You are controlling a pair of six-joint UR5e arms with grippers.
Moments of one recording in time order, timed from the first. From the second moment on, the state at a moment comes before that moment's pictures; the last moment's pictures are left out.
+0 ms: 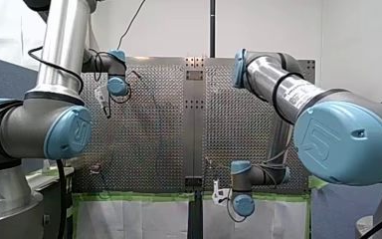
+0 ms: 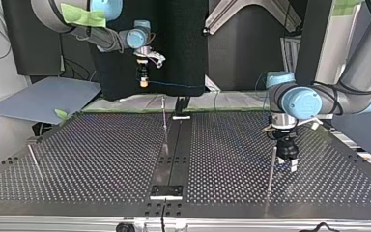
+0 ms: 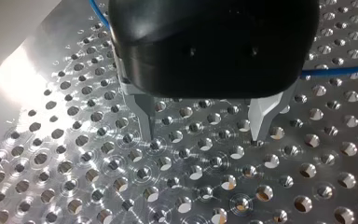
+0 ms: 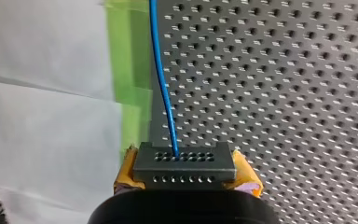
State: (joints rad) left arm 0.02 -1.82 -1.70 -2.67 -1.74 -1.92; right arm 2.11 -0.47 1.74 -1.13 1.78 1.56
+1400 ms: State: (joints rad) left arm -0.01 -1.82 -1.70 -2.69 -1.77 -1.91; right arm 2.01 -0.70 1.98 -1.24 1.67 1.56
